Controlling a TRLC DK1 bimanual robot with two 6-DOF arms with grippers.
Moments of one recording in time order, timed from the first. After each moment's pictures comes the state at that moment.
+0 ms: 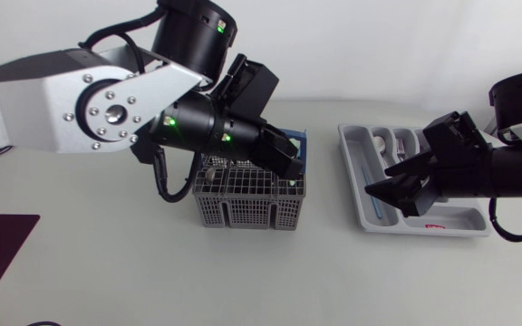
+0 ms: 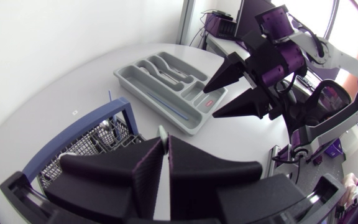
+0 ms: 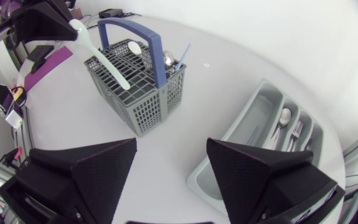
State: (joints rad) left arm -0.74 1.55 1.24 -0.31 0.29 0.03; right arm 0.05 1.14 0.79 -0.50 -0.48 -0.46
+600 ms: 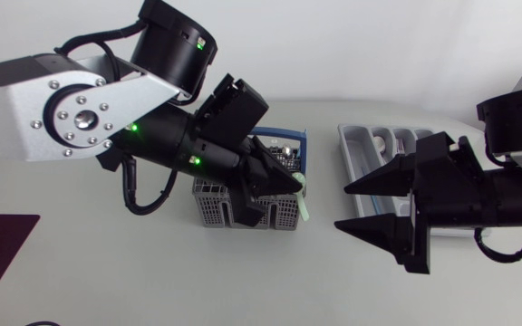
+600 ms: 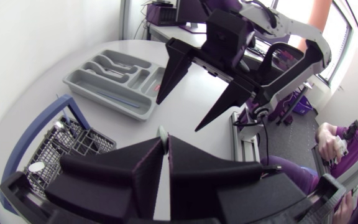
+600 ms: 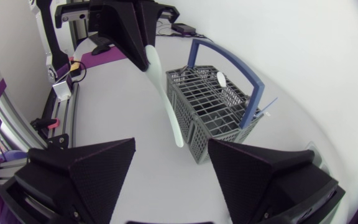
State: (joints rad) left arm -0.71 1.49 1.18 -0.44 0.64 0.31; right arm 0.24 1.00 0.71 -0.51 -0.70 -0.62
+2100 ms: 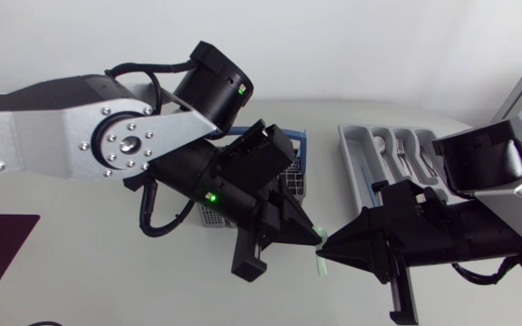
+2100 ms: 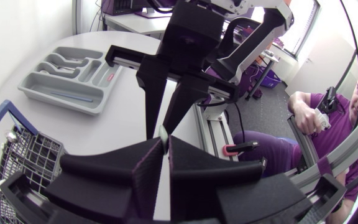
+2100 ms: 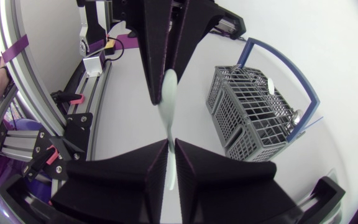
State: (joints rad) left arm -0.79 1.56 1.18 -0.54 0.78 0.47; right arm 0.42 0.99 0.62 -0.50 -0.70 -0.71
